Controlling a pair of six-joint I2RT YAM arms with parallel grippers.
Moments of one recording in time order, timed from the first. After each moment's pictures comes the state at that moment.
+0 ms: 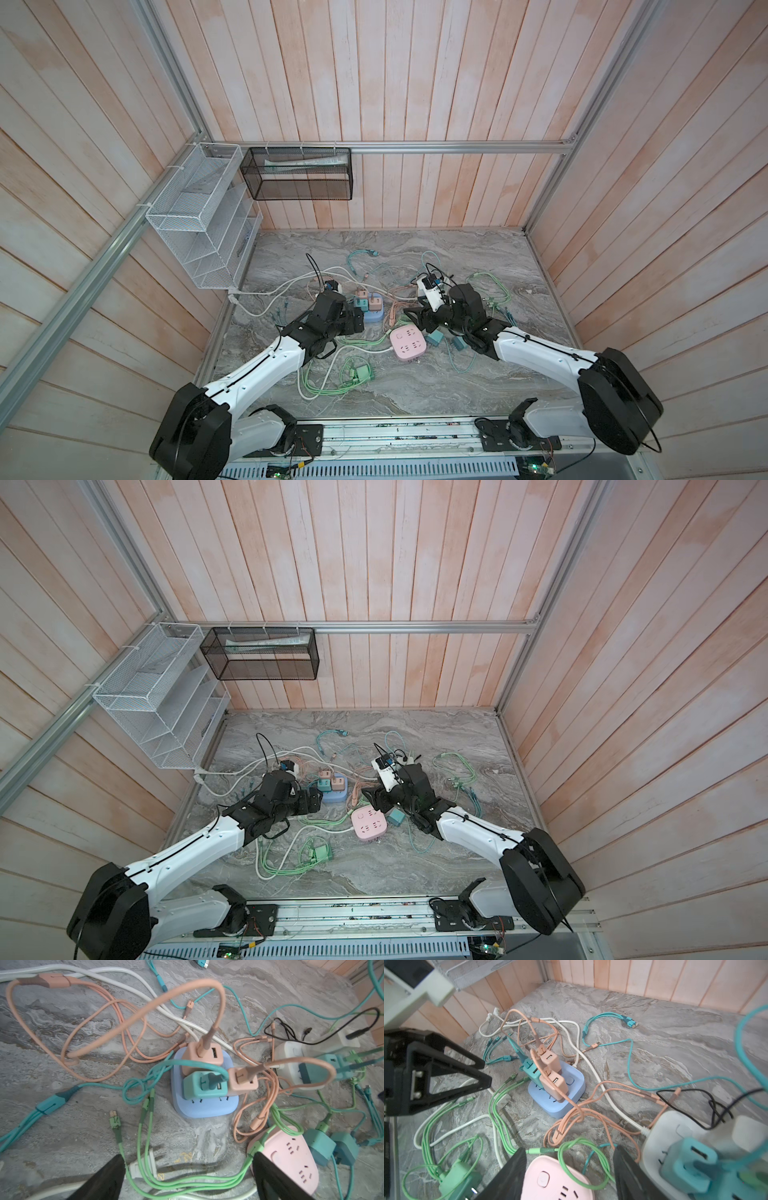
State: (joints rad) left arm -0.51 1.20 0.68 -0.27 -0.08 -0.52; right arm 0.65 1.39 0.69 0.22 -0.29 0.07
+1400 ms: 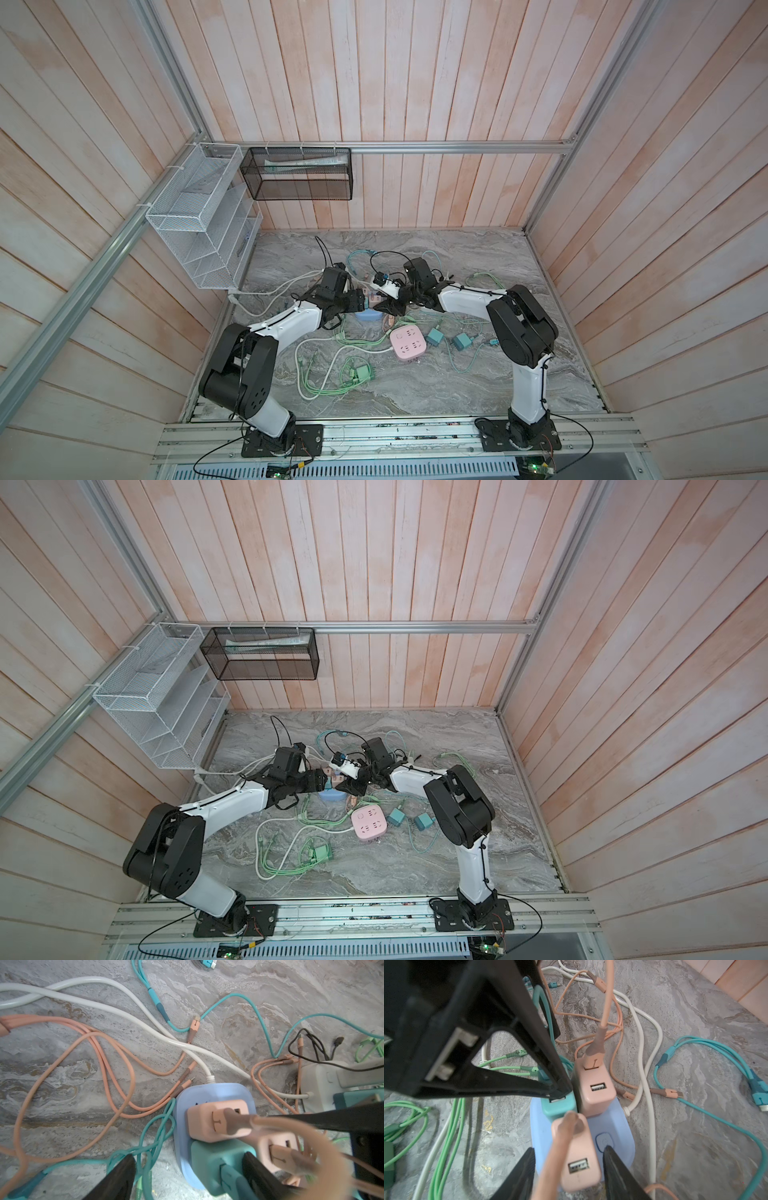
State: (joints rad) left arm -0.39 1.59 0.91 -0.16 0.05 -0.38; right arm 0.65 2.01 1.26 0.00 -0.60 -0.48
